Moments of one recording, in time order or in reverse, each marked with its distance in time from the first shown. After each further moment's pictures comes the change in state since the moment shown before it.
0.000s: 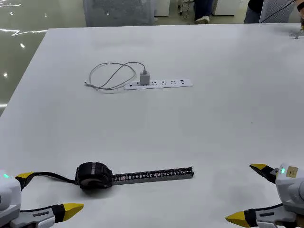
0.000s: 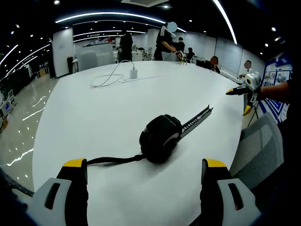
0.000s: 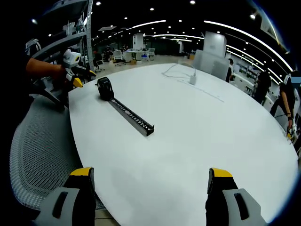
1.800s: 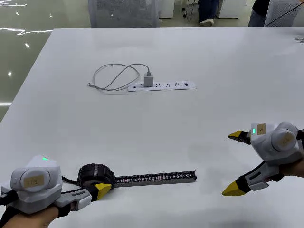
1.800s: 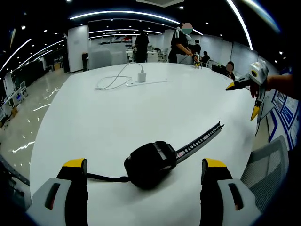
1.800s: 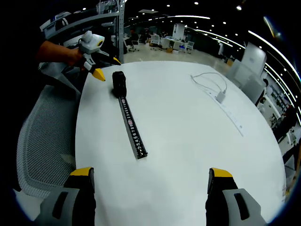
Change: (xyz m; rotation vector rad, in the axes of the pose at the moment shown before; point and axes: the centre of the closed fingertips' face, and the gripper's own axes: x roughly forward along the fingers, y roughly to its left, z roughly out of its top) left arm 0.039 -0.023 0.037 -0.084 -0.012 0.121; right arm 0.028 -0.026 0.074 -0.305 0.135 0.199
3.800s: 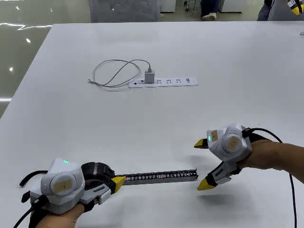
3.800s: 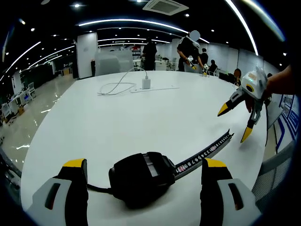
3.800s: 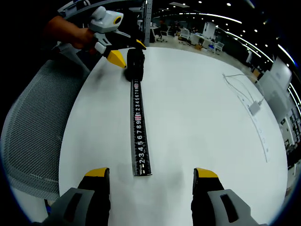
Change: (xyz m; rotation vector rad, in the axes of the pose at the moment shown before) left arm 0.033 -0.011 0.002 -0.041 -0.089 0.084; right arm 0.088 0.010 0.000 -0.198 0.086 0.163
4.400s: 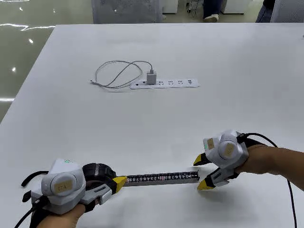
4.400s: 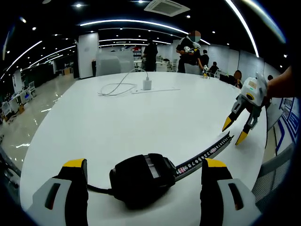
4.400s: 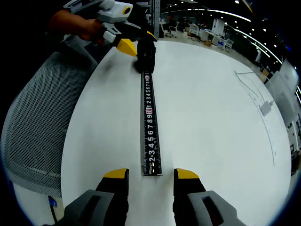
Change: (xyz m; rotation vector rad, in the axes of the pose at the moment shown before) left arm 0.000 0.002 0.002 -0.013 -0.008 0.000; right arm 0.012 0.013 -0.007 -0.035 0.048 0.078
